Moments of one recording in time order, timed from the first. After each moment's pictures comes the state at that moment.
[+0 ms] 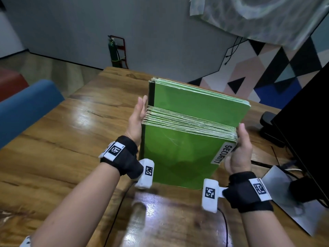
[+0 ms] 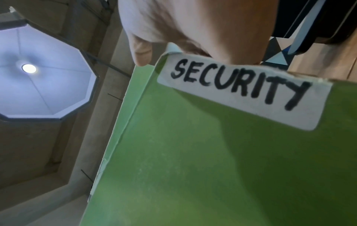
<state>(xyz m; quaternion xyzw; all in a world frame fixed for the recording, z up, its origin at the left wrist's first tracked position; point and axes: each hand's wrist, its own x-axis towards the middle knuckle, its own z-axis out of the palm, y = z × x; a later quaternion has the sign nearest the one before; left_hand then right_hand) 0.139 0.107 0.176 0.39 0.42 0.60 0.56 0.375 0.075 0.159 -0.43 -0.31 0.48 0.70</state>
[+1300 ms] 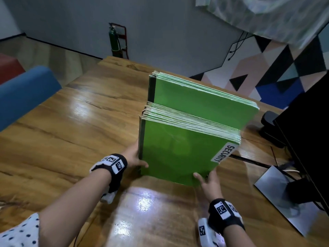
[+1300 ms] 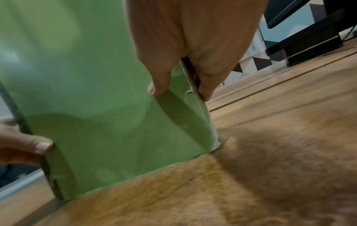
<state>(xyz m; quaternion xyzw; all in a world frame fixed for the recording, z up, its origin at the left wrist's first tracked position) 0.100 0.112 0.024 0.66 0.59 0.18 0.44 0.393 0.048 -0.003 -0.72 -0.50 0.36 0.31</state>
